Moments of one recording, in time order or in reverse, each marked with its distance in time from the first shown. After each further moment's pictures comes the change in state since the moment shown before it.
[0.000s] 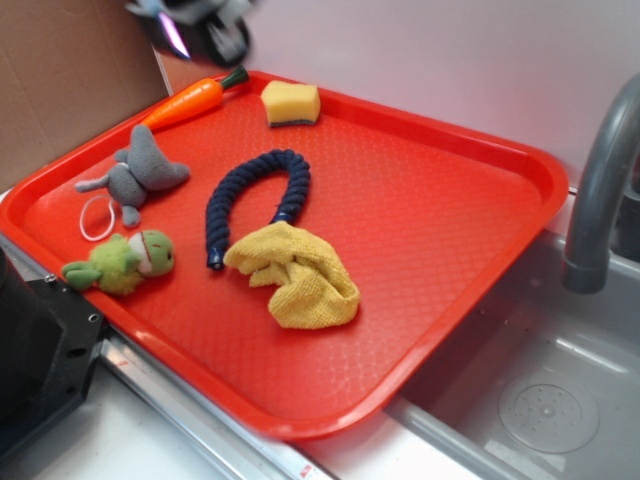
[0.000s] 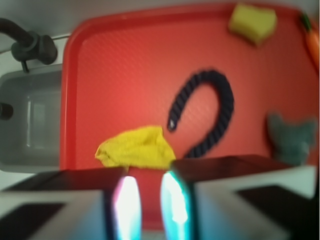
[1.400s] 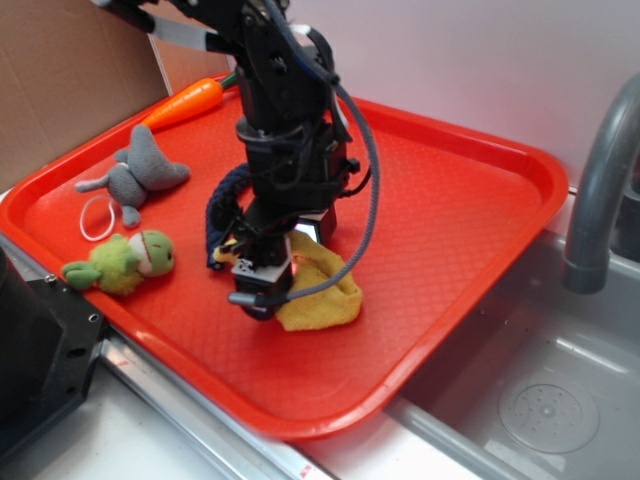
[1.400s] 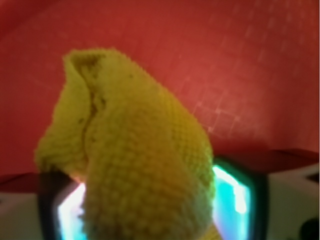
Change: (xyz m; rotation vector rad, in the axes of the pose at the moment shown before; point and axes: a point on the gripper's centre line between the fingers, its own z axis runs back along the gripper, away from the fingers) arm -0.005 0.008 -0.132 -0.016 0.178 -0.943
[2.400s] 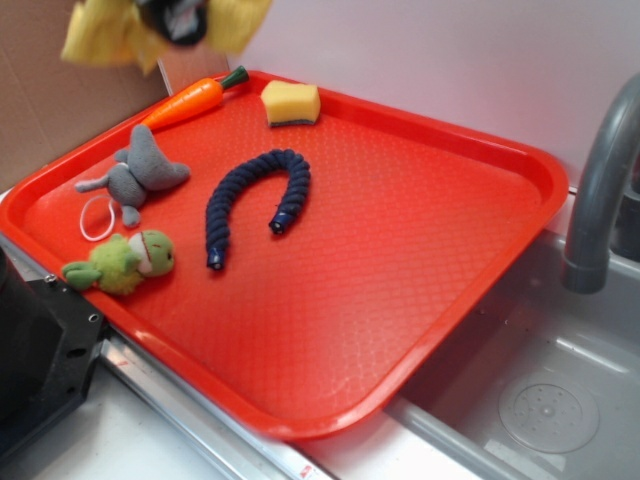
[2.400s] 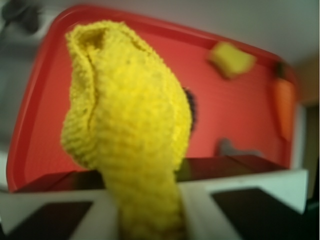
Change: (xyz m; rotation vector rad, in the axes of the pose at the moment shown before) arm -0.042 -0.008 0.190 0.274 -0.151 1.047
